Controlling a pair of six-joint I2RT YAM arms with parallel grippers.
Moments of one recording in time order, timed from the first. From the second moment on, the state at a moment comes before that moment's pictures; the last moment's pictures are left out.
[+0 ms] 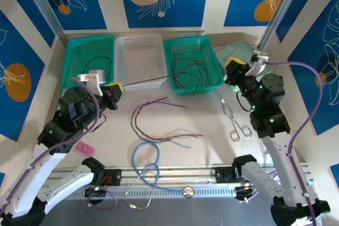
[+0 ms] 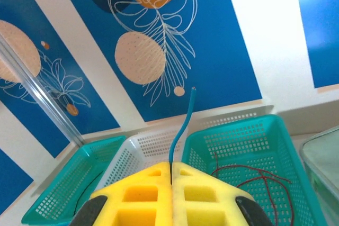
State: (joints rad) left arm -0.56 0.72 1.06 -0.59 -0.07 -0.49; right arm 0.19 0.78 0.99 -0.18 -0.13 0.44
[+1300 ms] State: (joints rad) left arm -0.02 0.85 1.06 -0.54 -0.13 -0.66; right arm -0.23 0.67 0.99 -0.31 -0.07 0.46
